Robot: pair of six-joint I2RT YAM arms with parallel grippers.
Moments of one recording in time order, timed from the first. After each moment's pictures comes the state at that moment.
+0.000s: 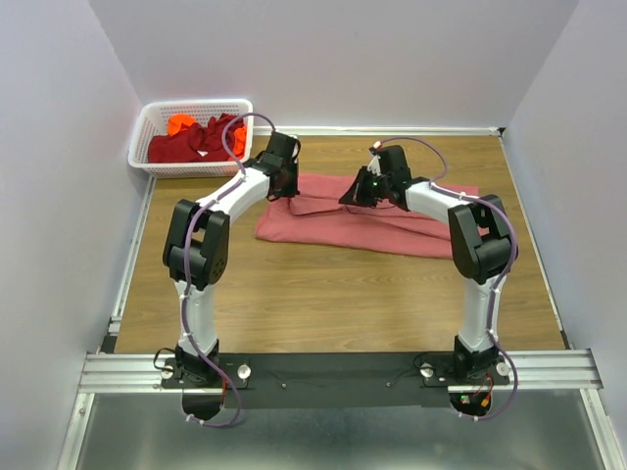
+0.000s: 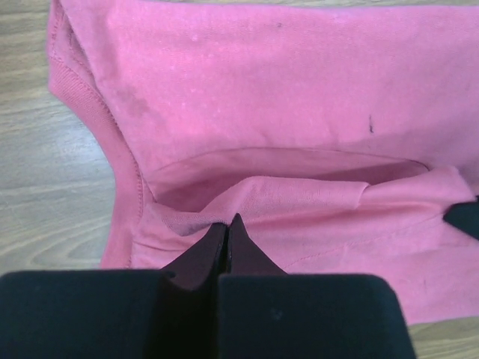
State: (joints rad) left arm -0.39 2.01 1.58 -0.44 -0.04 -0.30; right arm 0.37 2.04 1.37 -0.04 -0.42 0.63
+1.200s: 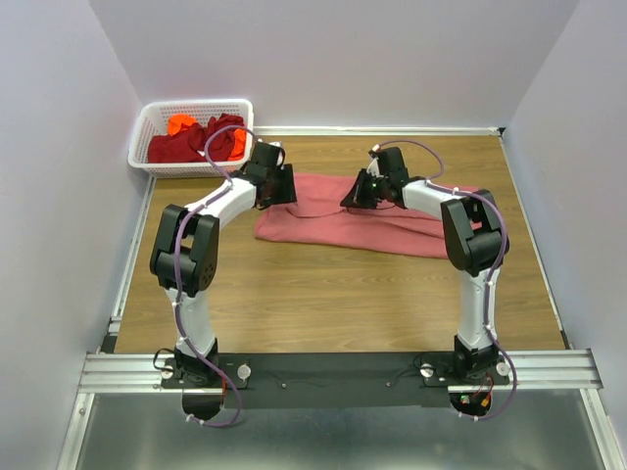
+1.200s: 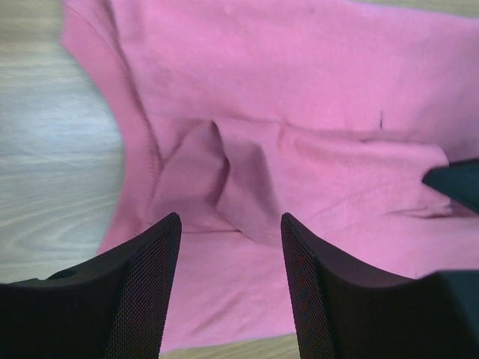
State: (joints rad) left arm -0.33 1.93 1.40 -0.31 0.05 -0.40; right arm 0.35 2.14 1.43 -0.06 -0.43 0.61
